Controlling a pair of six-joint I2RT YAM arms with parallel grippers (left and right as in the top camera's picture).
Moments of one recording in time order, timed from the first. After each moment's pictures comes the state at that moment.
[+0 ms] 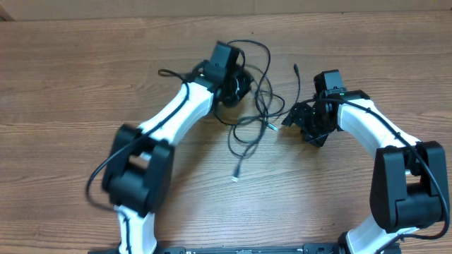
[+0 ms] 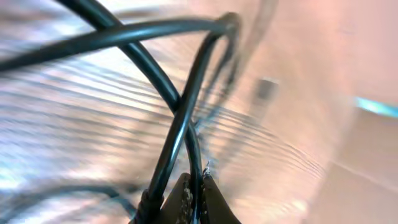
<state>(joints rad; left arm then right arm) -0.47 2.03 1.52 -0.38 0.27 -1.20 0.13 1.81 1.11 -0.70 -0.31 0.70</state>
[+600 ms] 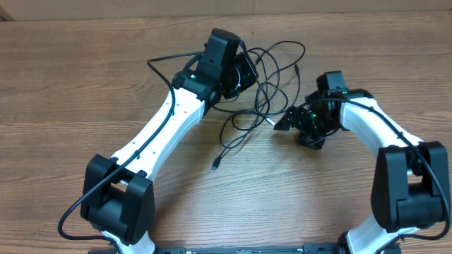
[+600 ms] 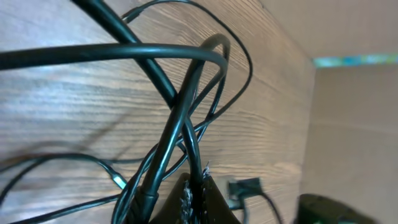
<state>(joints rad) -0.49 1.84 1.52 -0.42 0.27 -0.99 0.10 1.81 1.14 -0.80 -0.53 0.48</state>
